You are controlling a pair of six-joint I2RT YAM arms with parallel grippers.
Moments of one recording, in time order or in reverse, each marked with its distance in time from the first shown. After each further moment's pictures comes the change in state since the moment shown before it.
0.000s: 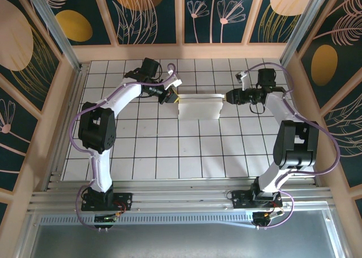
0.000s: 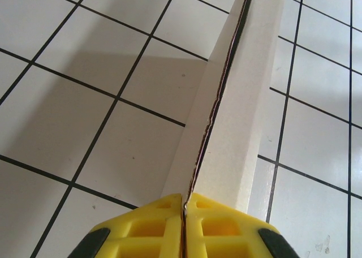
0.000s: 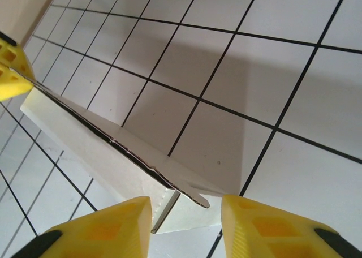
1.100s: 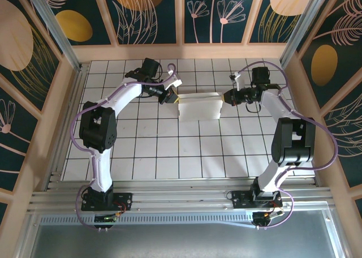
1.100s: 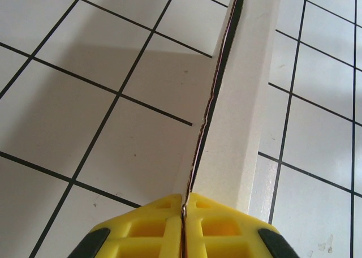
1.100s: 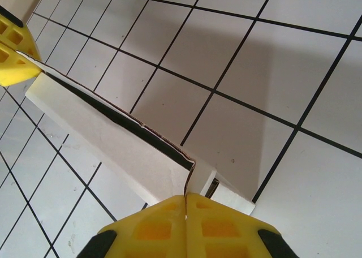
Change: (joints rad) left arm 0.000 0.015 0.010 -0.006 -0.006 0.000; right arm 0.053 0.034 0.042 -0.059 0.020 -0.031
